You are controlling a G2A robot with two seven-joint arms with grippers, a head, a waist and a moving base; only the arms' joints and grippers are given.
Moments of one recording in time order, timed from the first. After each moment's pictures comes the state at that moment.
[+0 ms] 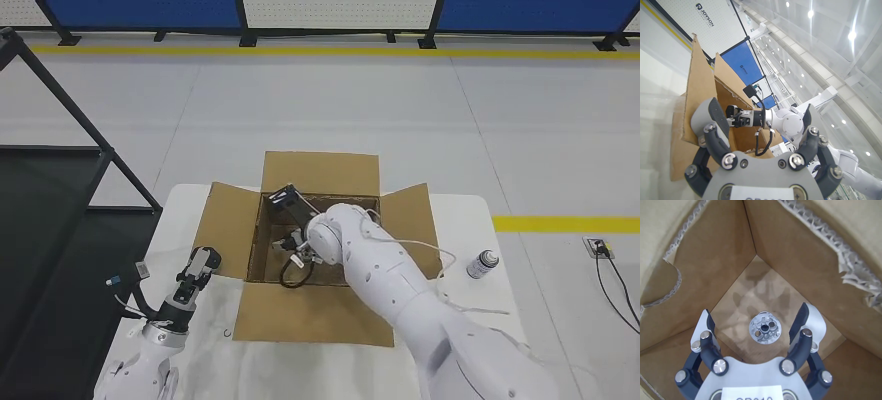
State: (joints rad) left arm 1.33 -1.22 -1.57 -1.64 0.01 -0.55 -0.20; right arm -0.04 -1.83 0.39 -0.28 -0.56 -0.17 0.60
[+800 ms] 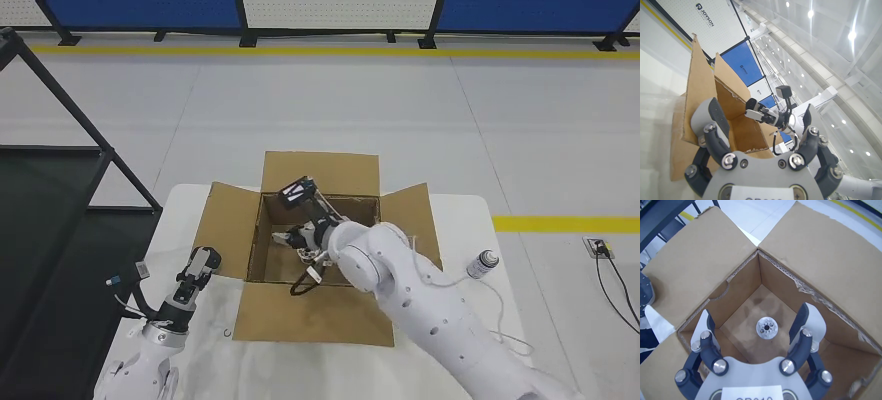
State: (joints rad) left arm 1.33 -1.22 -1.57 -1.64 0.01 -0.55 -0.20; right arm -0.49 -1.44 0.81 -1.36 -0.96 0.04 0.75
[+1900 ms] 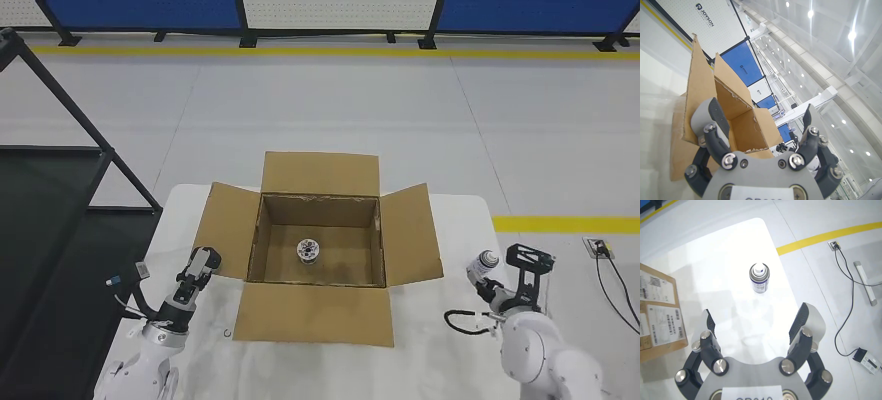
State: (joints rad) left arm 1.33 -1.22 -1.57 -1.64 0.01 -0.55 -0.20; right arm -1.25 -1.31 1.59 -1.88 -1.33 0.44 0.91
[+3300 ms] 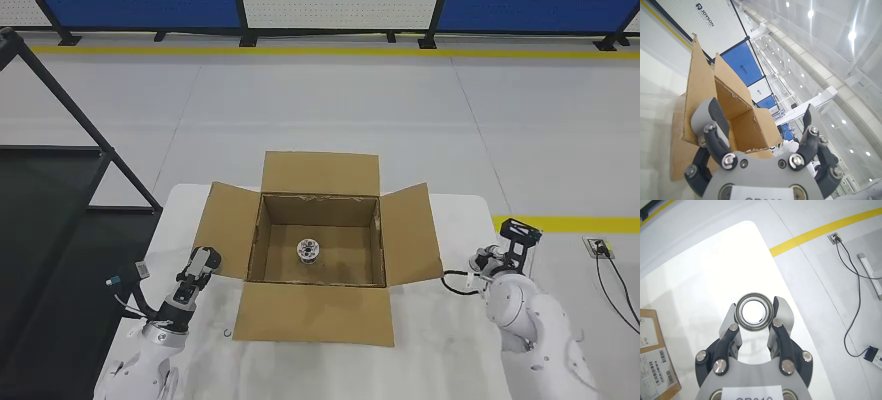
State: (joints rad) left arm 1.33 -1.22 -1.57 -1.64 0.01 -0.55 -0.20; right arm -1.03 -1.33 1.58 -1.56 -1.23 0.43 0.72
